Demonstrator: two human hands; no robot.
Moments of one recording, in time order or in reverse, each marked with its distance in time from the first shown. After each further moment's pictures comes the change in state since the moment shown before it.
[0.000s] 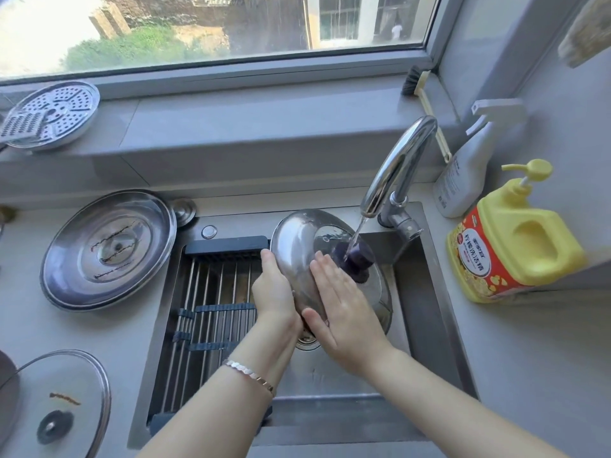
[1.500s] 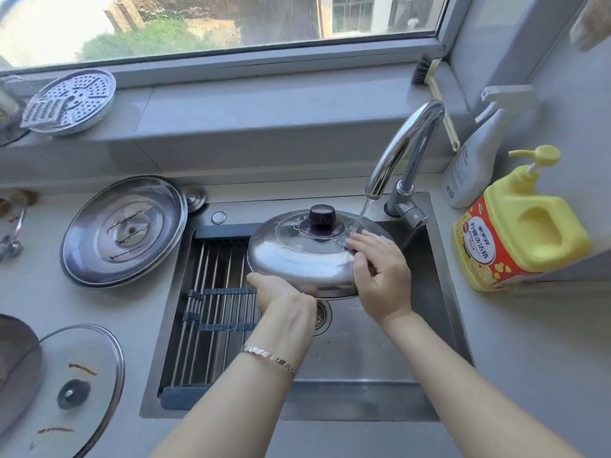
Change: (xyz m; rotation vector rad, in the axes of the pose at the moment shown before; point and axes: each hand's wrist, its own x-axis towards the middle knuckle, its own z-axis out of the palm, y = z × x) left_hand -0.014 -0.006 -0.002 -0.415 0.384 -0.305; right_hand 0.011 0.027 -0.019 0.184 0.466 0.178
